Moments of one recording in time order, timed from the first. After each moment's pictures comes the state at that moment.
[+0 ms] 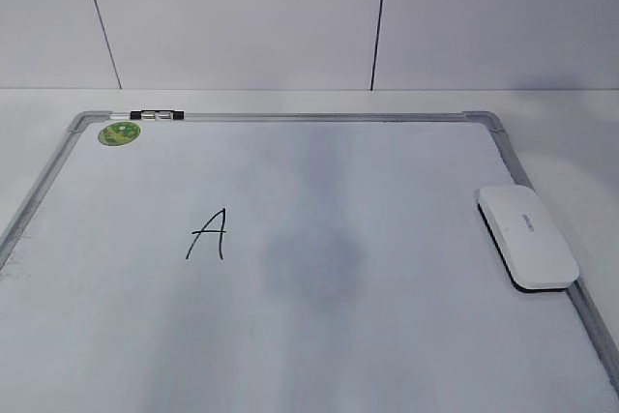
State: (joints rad) left arm 0.03 0.68 -0.94 -0.11 0.71 0.08; right arm 0.23 0.84 -1.10 -0.09 0.79 0.01
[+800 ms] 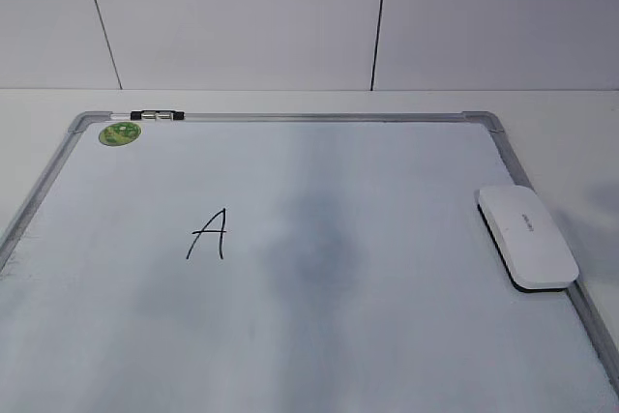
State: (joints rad) left arm 0.03 0.29 -0.64 -0.13 0.99 0.08; right arm 0.23 0.33 -0.73 -0.03 0.87 0.01
